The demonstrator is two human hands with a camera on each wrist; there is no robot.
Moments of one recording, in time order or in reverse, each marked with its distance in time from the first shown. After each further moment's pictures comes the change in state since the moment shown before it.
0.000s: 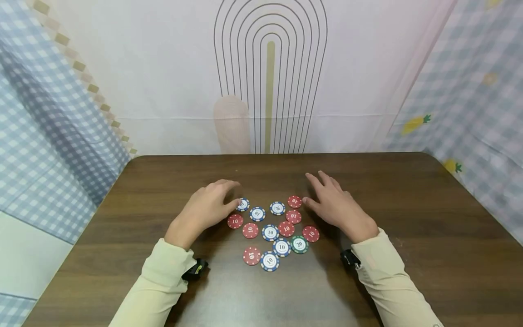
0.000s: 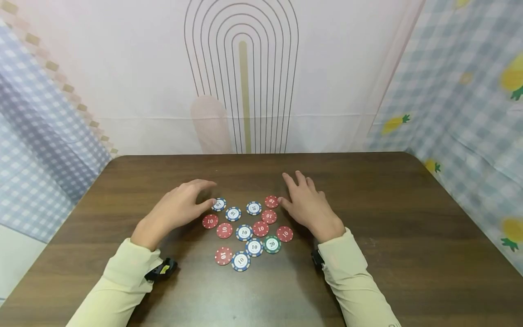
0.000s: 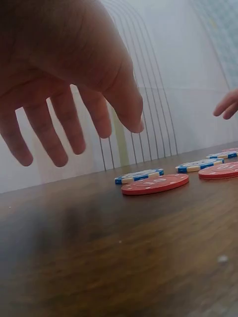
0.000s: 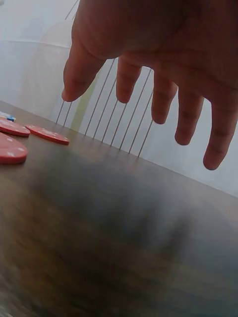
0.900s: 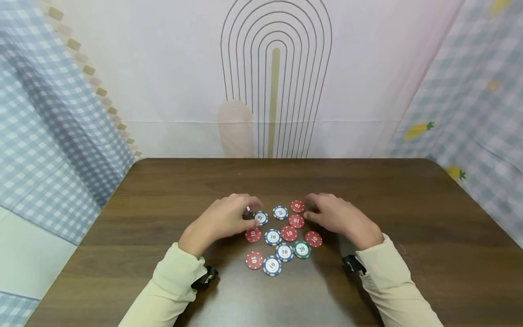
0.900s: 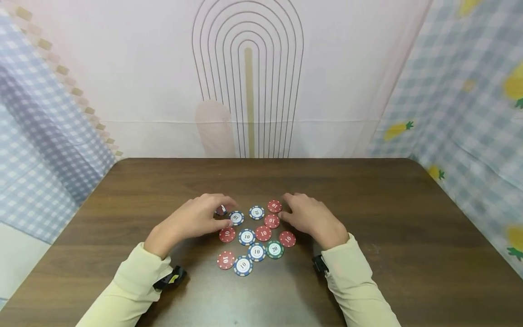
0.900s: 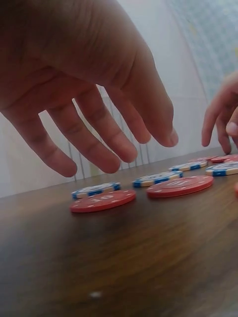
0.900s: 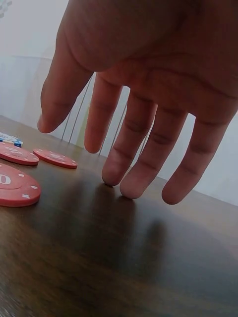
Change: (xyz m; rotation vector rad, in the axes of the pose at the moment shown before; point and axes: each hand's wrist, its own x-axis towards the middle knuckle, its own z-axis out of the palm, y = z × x) left_hand -0.001 0.027 0.009 -0.093 -0.144 0.146; right_hand -0.005 -0.011 -0.007 0.004 -0.142 -0.112
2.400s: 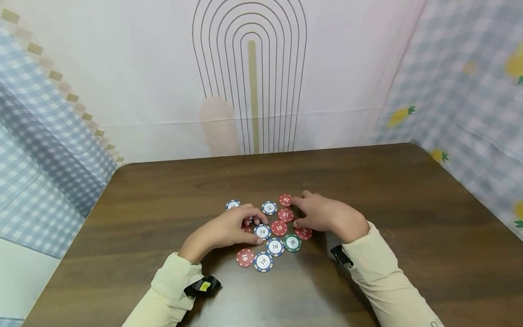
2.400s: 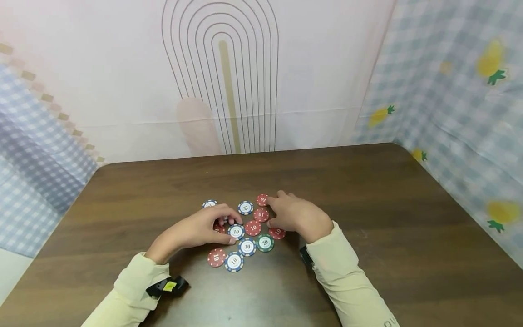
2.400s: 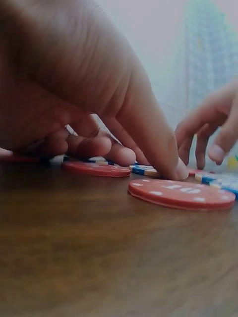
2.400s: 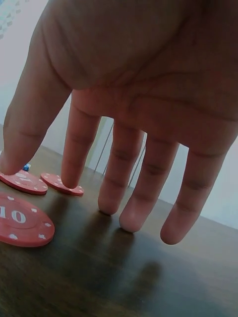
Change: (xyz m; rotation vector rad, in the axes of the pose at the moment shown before) left_hand 0.006 -0.003 0.039 -0.352 -0.161 0.122; right_hand -0.009 -0.015 -0.003 -0.032 -0.214 0.059
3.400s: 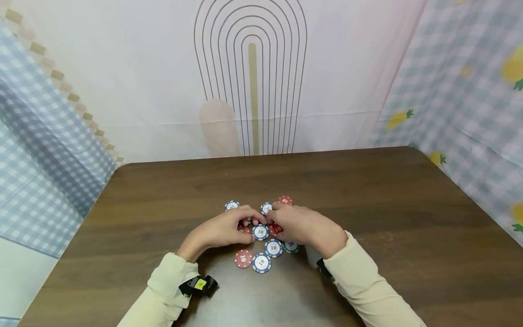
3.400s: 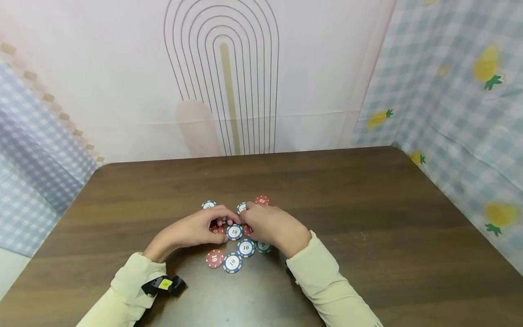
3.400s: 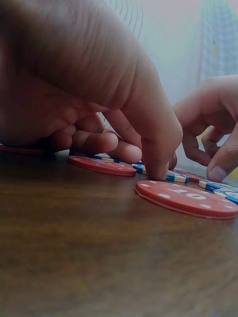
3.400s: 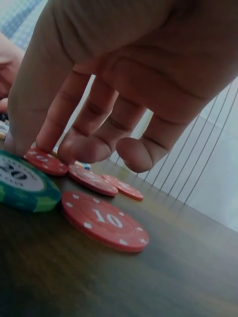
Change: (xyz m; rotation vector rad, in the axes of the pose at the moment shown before) left_hand -0.002 -0.012 -0.006 -0.044 -0.022 0.072; right_hand 0.006 -0.038 0.024 -0.165 0.150 -0.275
